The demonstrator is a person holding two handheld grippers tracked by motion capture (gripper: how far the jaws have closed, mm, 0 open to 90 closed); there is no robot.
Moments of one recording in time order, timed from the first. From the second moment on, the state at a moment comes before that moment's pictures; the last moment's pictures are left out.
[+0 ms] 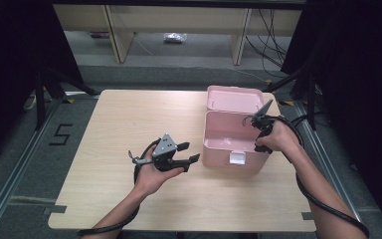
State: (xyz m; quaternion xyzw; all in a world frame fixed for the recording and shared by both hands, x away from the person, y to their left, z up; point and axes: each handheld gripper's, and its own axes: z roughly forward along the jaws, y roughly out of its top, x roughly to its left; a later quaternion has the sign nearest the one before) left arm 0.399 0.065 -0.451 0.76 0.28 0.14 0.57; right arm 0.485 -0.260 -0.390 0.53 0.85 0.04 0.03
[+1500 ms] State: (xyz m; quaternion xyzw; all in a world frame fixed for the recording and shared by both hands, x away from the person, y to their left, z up) left arm 0.397 0.064 -0.451 0.76 0.28 0.15 0.57; right arm 0.485 -0.257 -0.396 0.54 0.84 0.03 0.02
